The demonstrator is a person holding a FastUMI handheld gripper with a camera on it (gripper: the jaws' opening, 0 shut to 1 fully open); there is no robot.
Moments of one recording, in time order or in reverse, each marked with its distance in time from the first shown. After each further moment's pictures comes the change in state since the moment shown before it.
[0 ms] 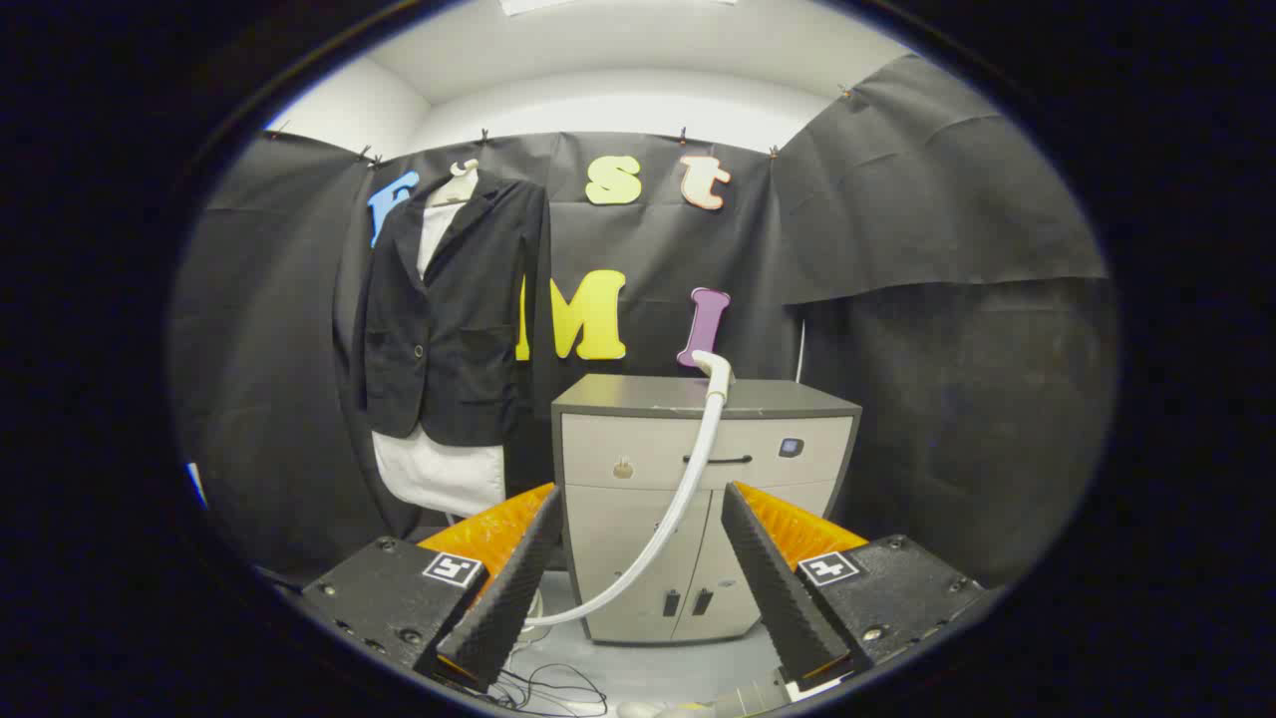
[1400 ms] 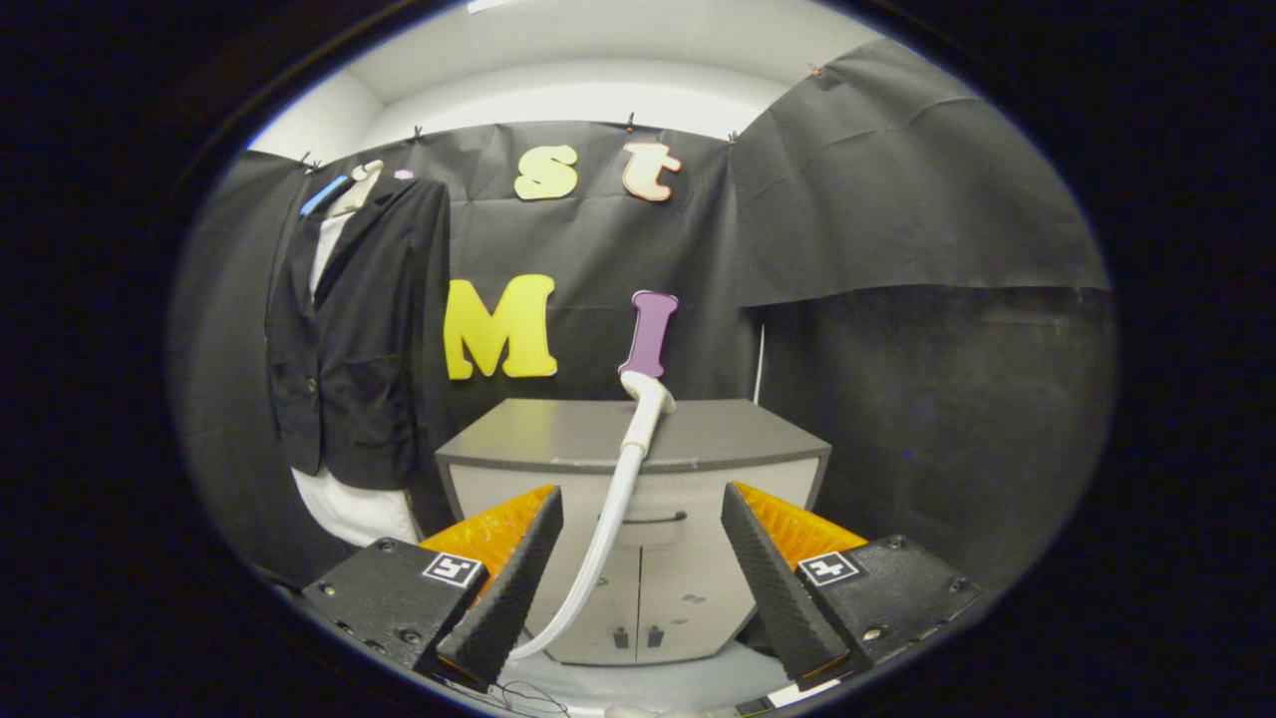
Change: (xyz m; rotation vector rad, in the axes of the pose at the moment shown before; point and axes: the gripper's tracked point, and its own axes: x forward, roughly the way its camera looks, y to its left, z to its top) arm 0.141 -0.101 0.071 0.036 0.005 -0.103
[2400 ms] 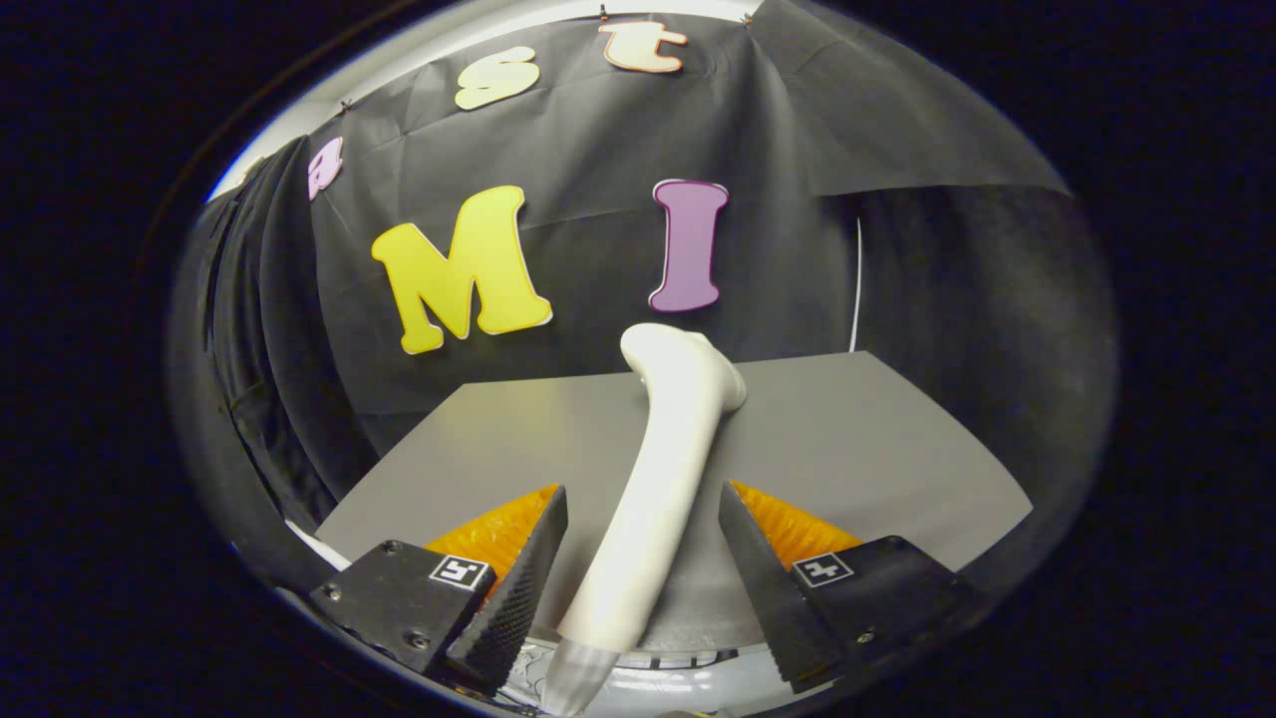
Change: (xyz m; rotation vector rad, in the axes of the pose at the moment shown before) arm 0.284 0.008 -0.012 0.098 0.347 0.187
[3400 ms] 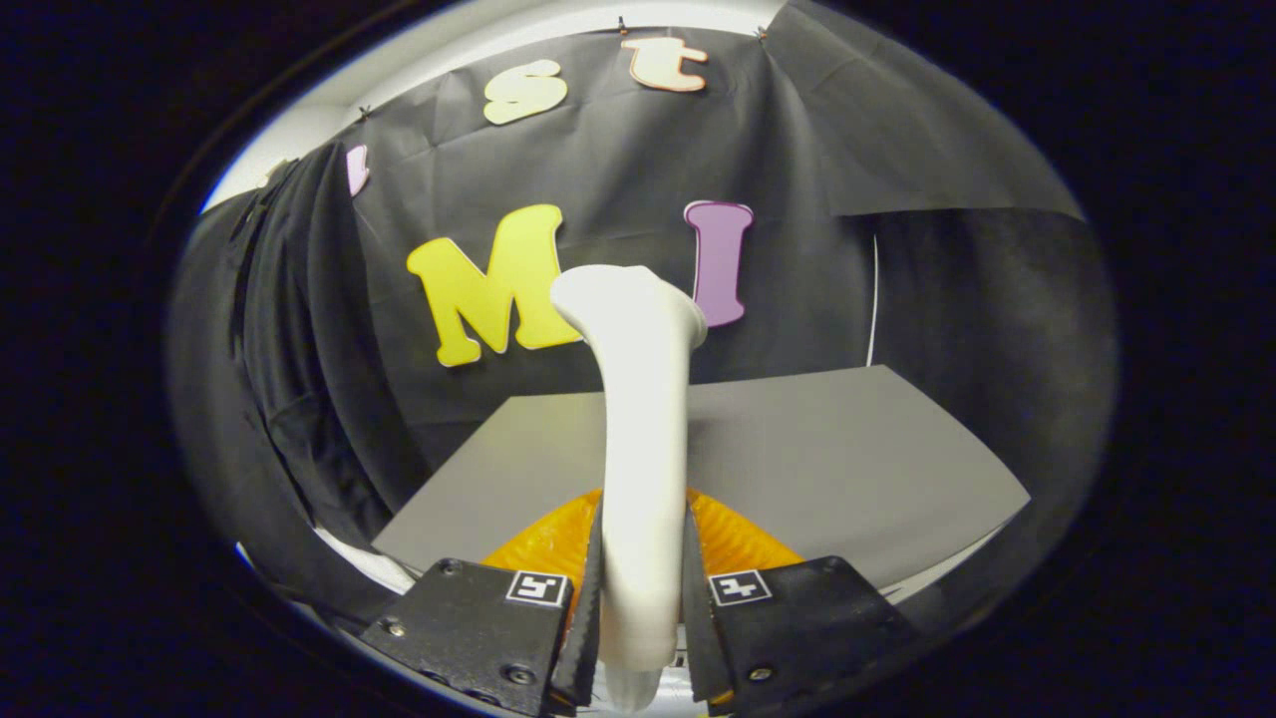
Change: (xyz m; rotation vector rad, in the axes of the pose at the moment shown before) arm -0.064 0.053 0.018 -0.007 -0.078 0.033
